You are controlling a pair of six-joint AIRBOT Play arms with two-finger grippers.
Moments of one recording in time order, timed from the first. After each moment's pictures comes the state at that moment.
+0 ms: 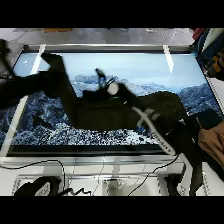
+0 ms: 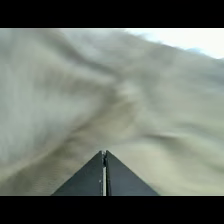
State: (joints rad) left arm 0.02 -1.03 1.11 0.44 -0.87 -0.85; right arm 0.55 -1.96 1.91 -0.98 0.88 1.72
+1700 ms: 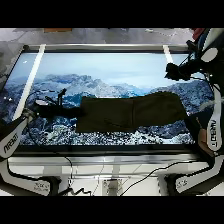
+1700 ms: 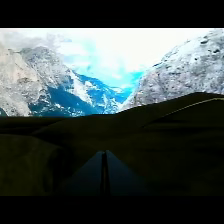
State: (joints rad) left arm 0.08 -1.64 1.00 0.57 -1.00 -0.74; right arm -0.12 -1.70 1.90 -1.21 1.34 1.58
